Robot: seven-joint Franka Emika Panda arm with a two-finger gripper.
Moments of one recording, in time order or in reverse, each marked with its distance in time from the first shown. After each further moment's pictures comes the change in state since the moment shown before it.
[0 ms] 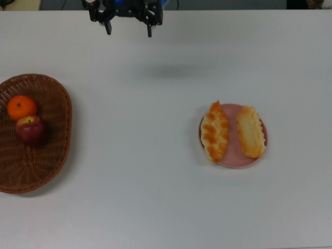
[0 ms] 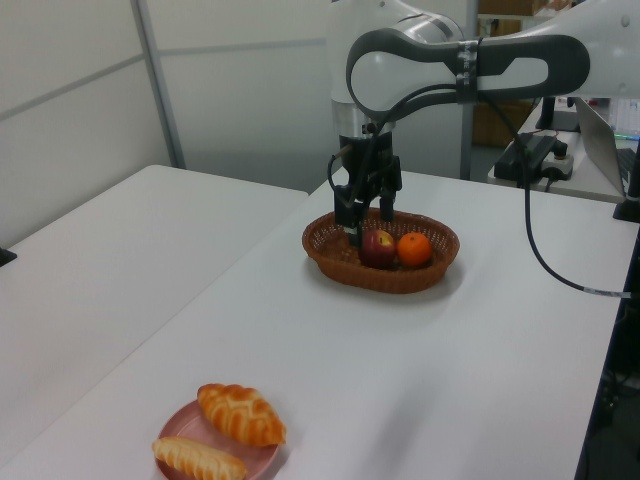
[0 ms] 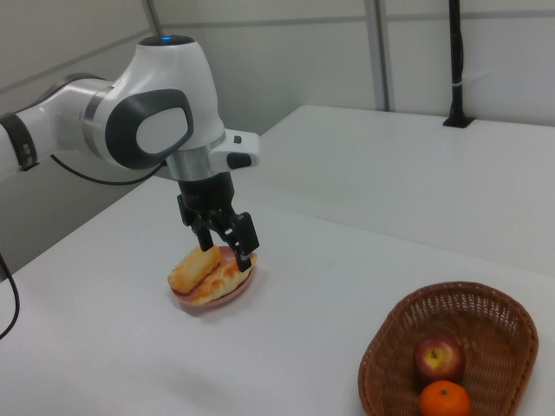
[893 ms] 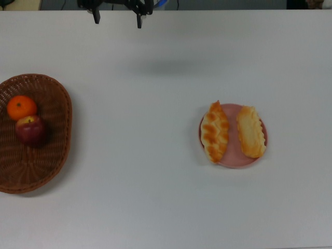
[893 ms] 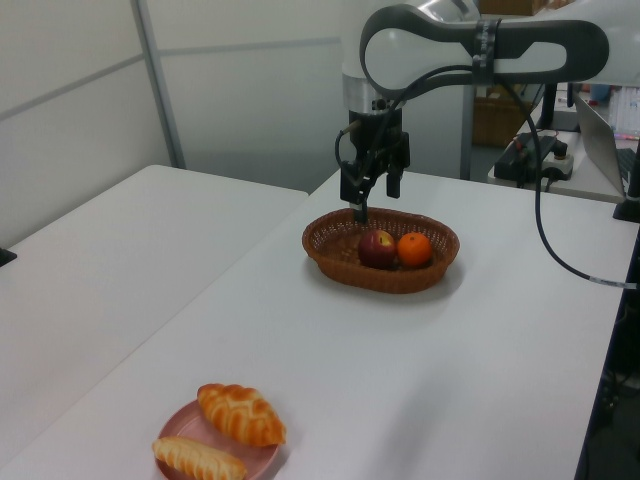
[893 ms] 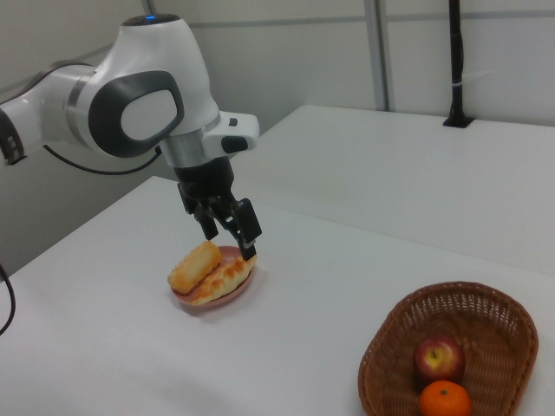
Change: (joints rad) arm -0.006 -0.040 -0.016 0.021 -0.038 0.000 0.023
